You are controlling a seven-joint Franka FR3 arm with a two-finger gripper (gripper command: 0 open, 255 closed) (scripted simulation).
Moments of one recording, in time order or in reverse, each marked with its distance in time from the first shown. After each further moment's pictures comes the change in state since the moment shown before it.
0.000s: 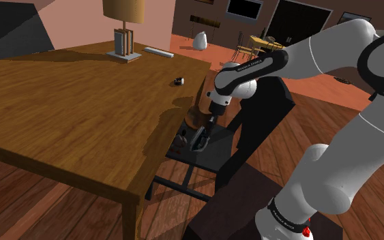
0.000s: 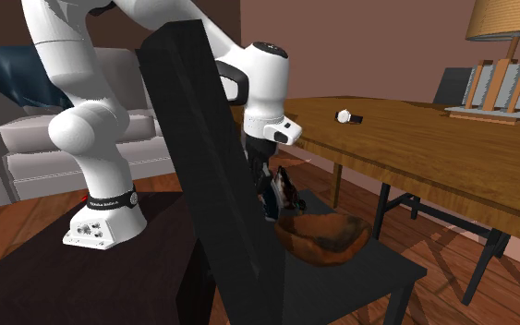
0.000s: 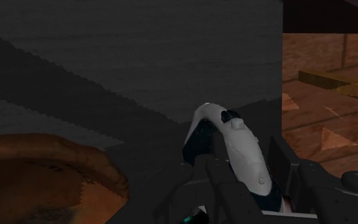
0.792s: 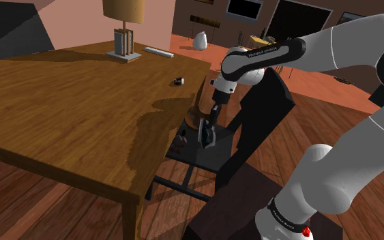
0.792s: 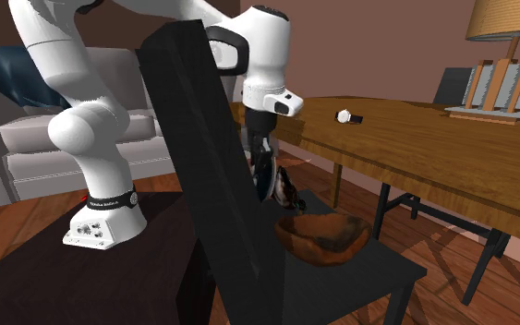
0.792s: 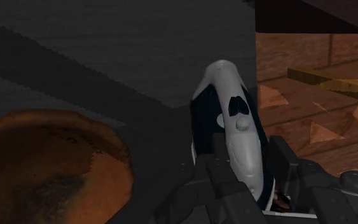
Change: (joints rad) arm -0.010 -0.100 0.012 0.067 -0.054 -0.154 0.066
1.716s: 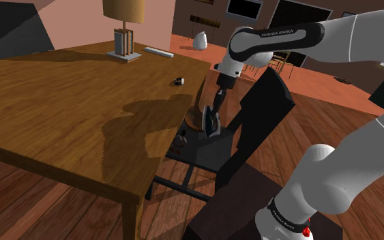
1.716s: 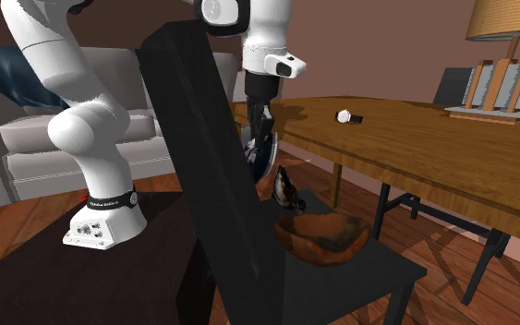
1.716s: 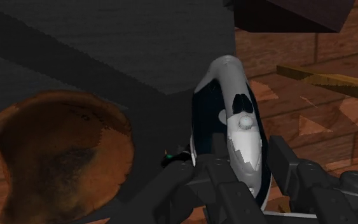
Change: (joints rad) arm -0.005 -0.068 0.013 0.126 -0.029 -0.185 0.053
